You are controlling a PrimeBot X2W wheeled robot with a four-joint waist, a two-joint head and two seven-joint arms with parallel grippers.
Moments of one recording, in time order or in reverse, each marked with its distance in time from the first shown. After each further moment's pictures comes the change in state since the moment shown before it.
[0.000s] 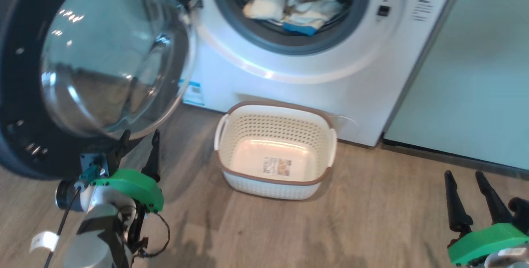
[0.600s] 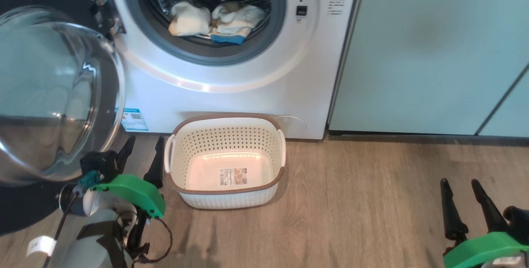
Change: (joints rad) left arm 0.040 0.021 -0.047 -0.025 -0.080 -0.007 0.000; right arm 0.041 0.026 -0.014 -0.027 -0.023 0.000 0.000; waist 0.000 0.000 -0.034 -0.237
